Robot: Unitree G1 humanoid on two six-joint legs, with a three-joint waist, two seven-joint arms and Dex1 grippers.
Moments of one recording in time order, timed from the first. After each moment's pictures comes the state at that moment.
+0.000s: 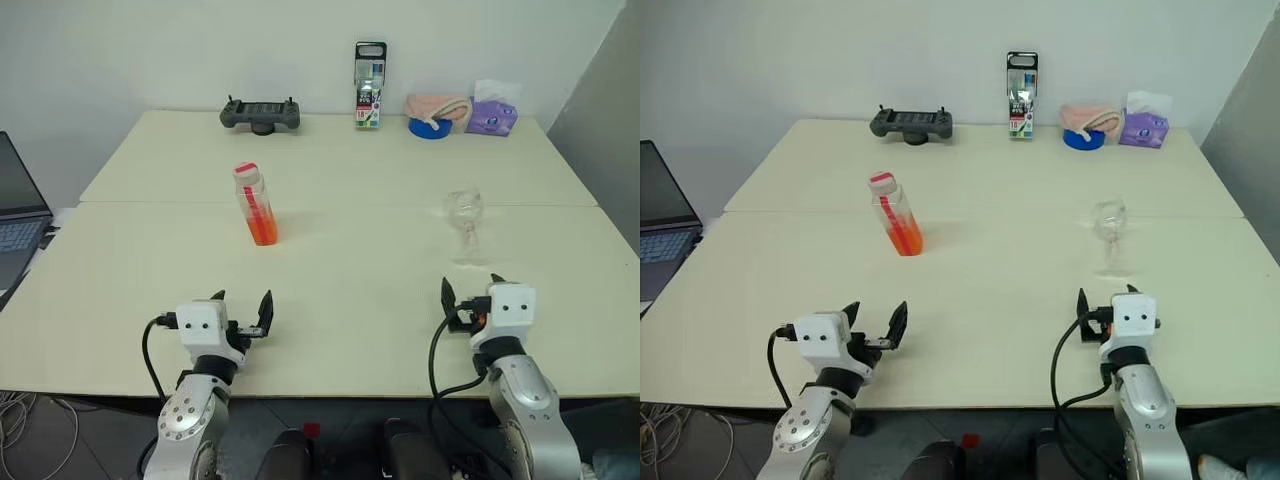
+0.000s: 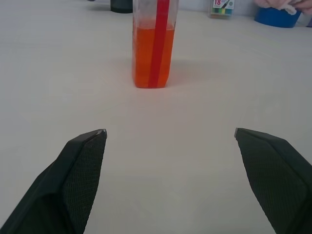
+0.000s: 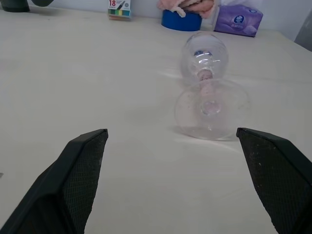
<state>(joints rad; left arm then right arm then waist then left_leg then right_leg) 0.25 0.12 0.08 -0.51 -0.21 0.27 -0.14 0.17 -0.11 -0.03 -0.51 0.01 0.30 0.07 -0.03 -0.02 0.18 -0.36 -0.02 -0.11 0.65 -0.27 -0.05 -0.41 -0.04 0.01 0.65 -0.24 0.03</state>
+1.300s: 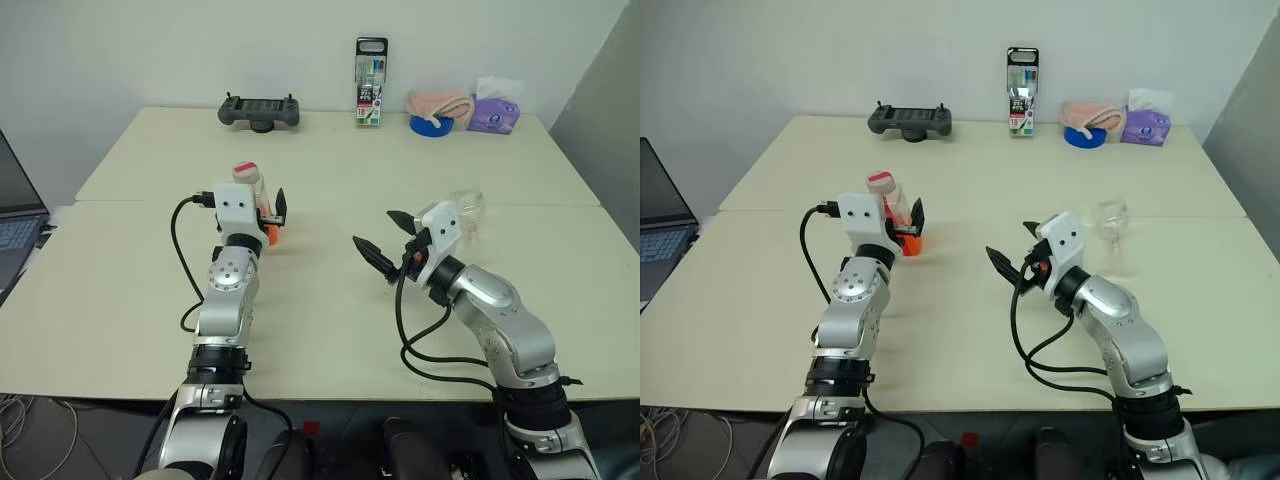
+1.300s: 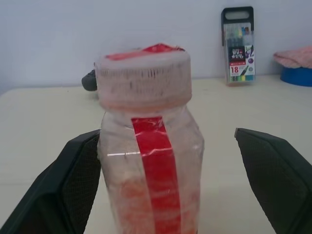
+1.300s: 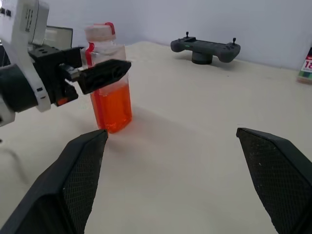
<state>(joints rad) -0.57 0.17 0.11 0.25 -0.05 0.09 -0.01 -0.36 -0.26 0.10 -0.33 0.29 0.52 0.45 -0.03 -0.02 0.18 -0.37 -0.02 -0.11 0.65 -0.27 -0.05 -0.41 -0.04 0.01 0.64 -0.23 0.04</state>
